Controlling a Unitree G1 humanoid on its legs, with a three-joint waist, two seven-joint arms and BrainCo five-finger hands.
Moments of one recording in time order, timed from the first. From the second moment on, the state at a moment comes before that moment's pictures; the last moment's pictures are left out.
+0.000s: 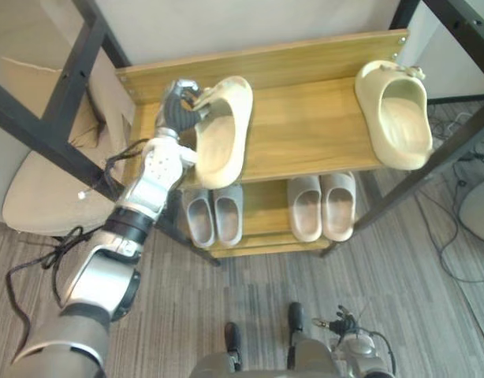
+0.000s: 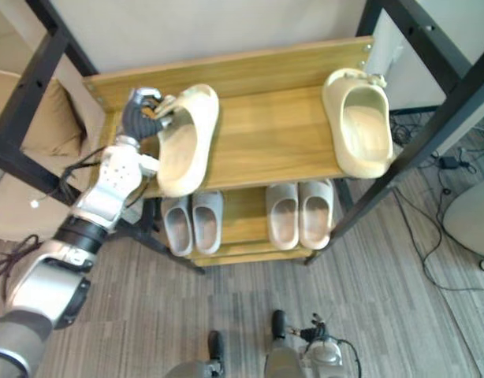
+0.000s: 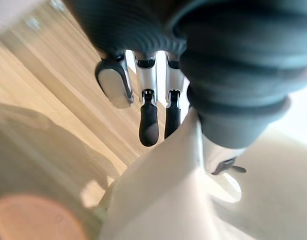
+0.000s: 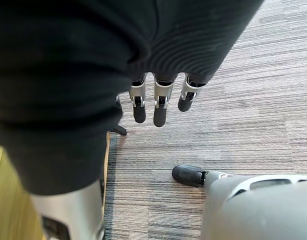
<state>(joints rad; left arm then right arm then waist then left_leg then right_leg) -0.92 0.43 -0.32 0.56 0.09 -0.10 0.31 -0.04 -0.13 -0.15 1.00 -0.15 -0.03 -0.14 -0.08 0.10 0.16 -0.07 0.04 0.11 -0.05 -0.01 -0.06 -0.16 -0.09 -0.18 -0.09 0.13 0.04</state>
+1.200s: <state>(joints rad) -1.22 0.28 -0.34 0.70 0.27 -0.02 0.39 0.01 -0.10 -0.26 0.86 -0.08 -0.05 -0.18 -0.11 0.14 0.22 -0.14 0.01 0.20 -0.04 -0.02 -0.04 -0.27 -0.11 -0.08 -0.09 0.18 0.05</state>
